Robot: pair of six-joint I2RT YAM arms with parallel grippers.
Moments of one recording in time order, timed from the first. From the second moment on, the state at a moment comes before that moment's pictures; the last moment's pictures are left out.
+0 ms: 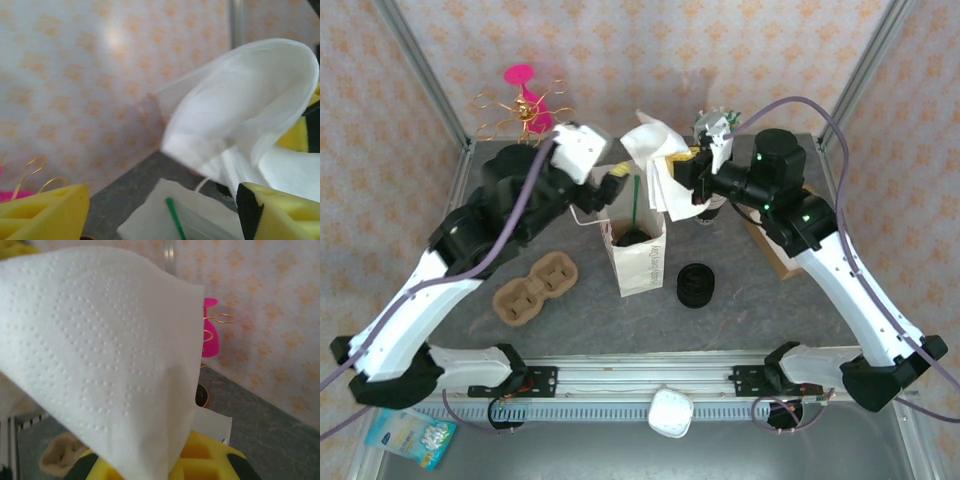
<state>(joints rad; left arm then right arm) -0.77 1.16 1.66 -0.66 -0.34 0.16 0.57 1.21 1.46 -0.40 -0.36 0.06</state>
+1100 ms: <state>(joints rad) -0.77 0.94 1.28 -0.61 -0.65 -0.47 0.95 1.46 1.34 -0.13 0.52 0.42</state>
